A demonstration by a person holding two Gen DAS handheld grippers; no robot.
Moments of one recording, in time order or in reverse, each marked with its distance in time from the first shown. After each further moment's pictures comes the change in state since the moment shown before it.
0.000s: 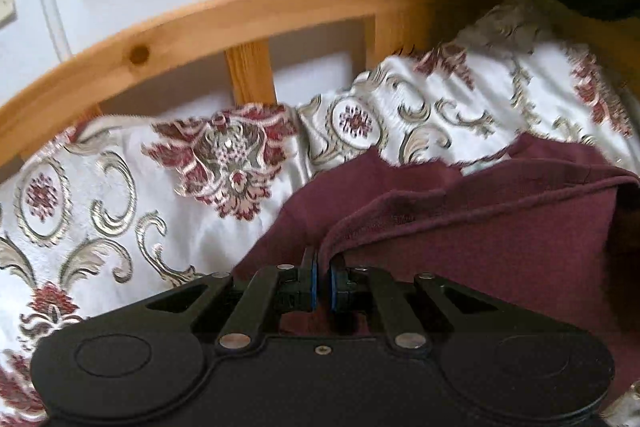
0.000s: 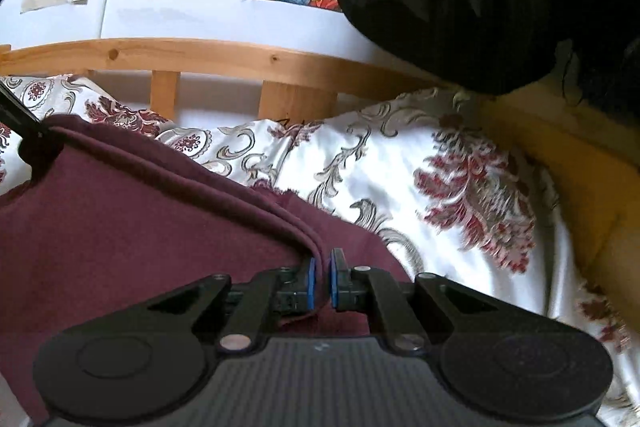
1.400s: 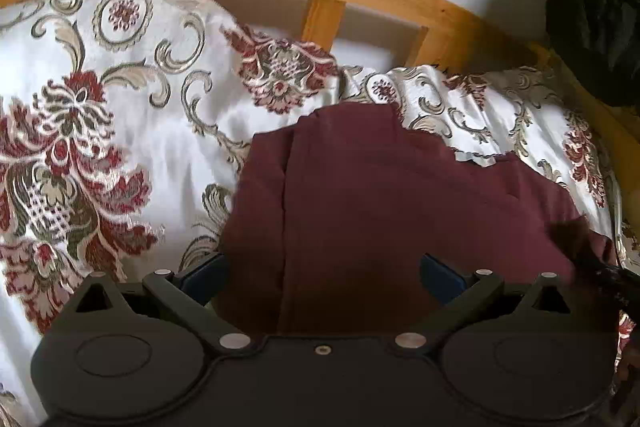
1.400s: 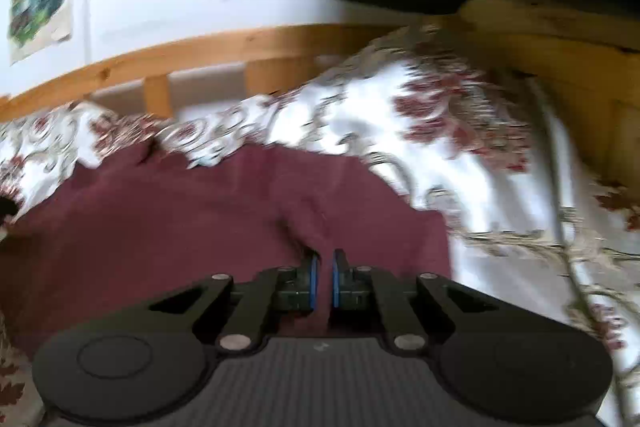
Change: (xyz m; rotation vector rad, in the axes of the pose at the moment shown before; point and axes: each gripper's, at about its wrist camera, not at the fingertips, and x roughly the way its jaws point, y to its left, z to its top) left arm -0.049 0.006 -0.104 -0.412 -0.065 -0.072; right arm -0.014 -0.038 -0.038 0.209 0.048 0.059
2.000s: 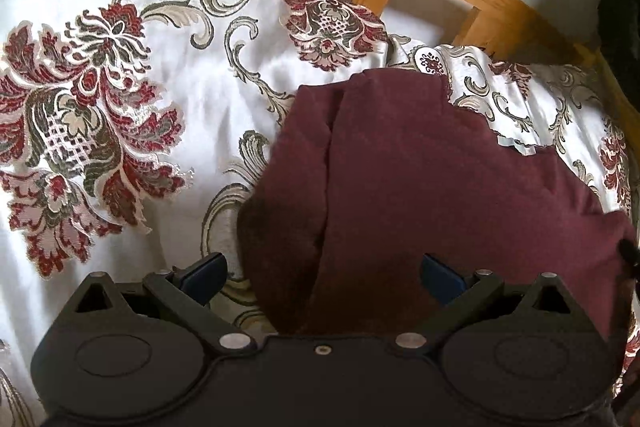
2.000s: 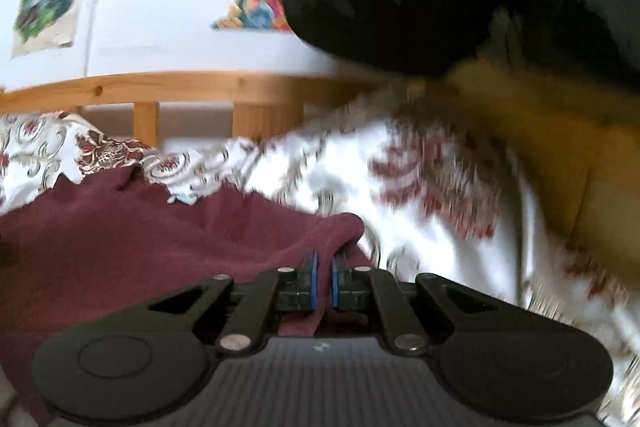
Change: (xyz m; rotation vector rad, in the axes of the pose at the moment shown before) left arm 0.011 0.015 -0.011 -0.116 0.084 0.061; right arm -0.012 0.006 0.006 -0.158 -0.177 -0.069
